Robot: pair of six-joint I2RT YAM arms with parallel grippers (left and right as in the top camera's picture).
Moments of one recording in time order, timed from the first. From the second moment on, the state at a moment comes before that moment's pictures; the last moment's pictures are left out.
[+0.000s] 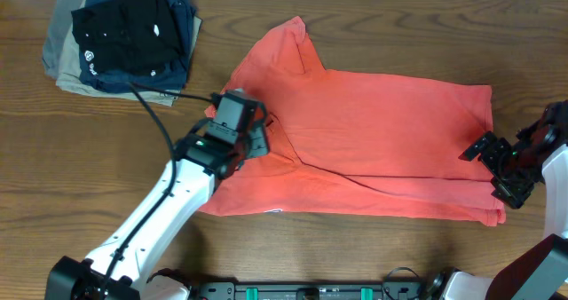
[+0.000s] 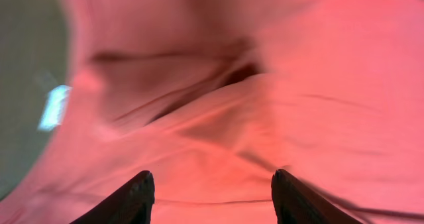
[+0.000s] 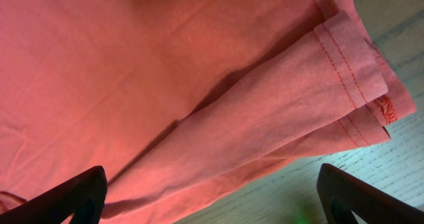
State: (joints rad) left arm -0.41 1.40 0.92 -0.60 -0.04 -0.65; right arm -0.51 1.48 1.05 -1.07 -0.21 0.35
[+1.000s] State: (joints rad) left arm -0.20 1.61 0.92 -0.51 0.09 -0.42; right arm -0.51 1.48 1.05 -1.08 -0.21 0.35
